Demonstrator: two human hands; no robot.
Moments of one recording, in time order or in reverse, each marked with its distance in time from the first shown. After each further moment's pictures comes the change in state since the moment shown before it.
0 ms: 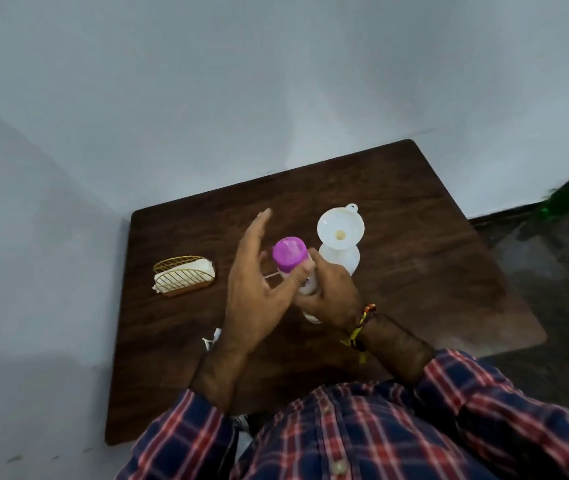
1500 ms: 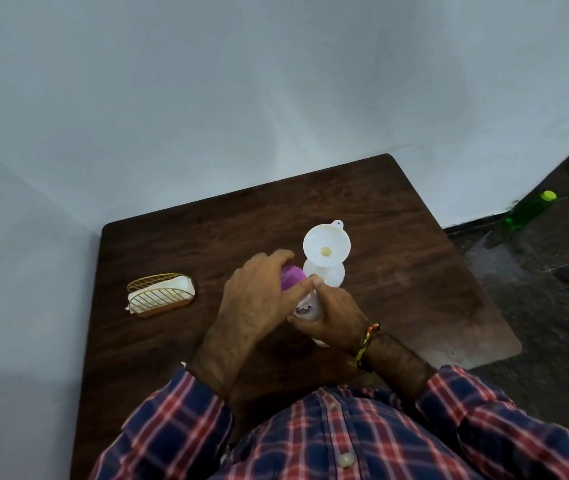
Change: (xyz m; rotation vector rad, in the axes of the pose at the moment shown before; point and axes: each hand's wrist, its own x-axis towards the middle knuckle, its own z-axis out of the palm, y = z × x) left_hand 0.048 -0.005 0.013 0.632 -0.402 -0.059; right_hand -0.008 0.042 -0.013 -0.142 -0.123 0.093
